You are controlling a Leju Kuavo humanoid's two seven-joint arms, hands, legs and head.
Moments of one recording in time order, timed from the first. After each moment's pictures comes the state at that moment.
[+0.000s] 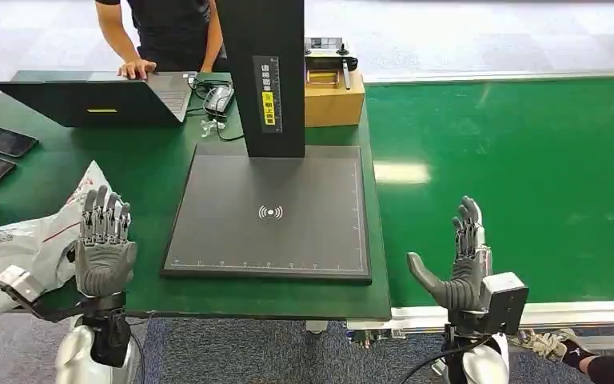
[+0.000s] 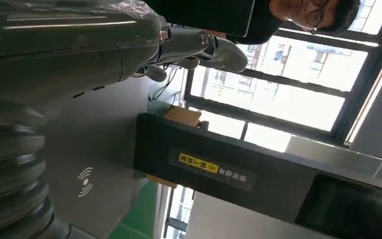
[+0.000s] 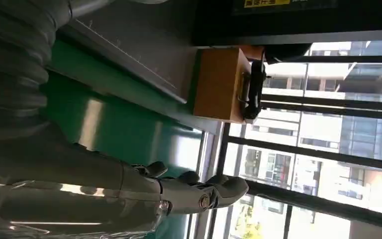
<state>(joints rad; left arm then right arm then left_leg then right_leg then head) -0.10 -0.18 0.28 -1.22 0.07 -0.35 -0.54 0.02 0.16 -0.15 -1.66 0.18 0.05 -0.52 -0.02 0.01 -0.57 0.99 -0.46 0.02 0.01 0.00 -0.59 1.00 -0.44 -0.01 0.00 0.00</state>
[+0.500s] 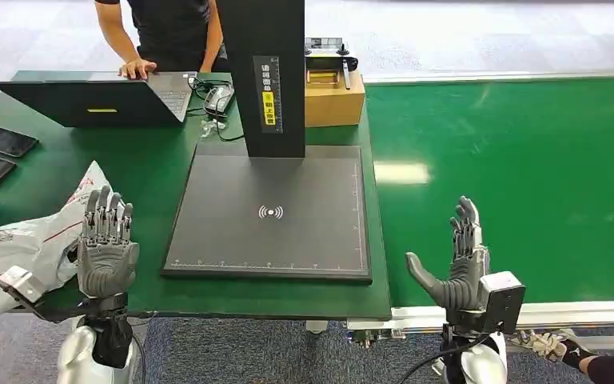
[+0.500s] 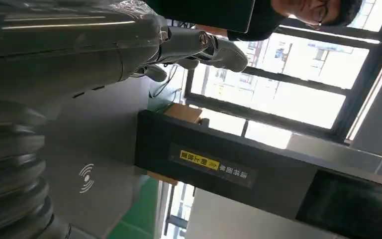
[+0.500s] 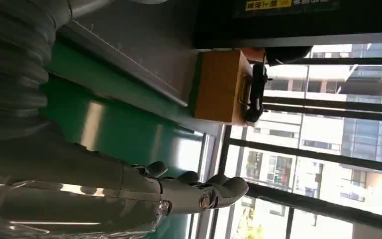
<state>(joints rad) -0.10 -0.18 0.28 -1.22 0.08 -0.35 -0.54 0.02 0.17 -0.15 -1.64 0.18 0.05 -0.52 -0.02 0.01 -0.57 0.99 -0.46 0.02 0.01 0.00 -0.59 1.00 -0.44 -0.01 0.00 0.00</state>
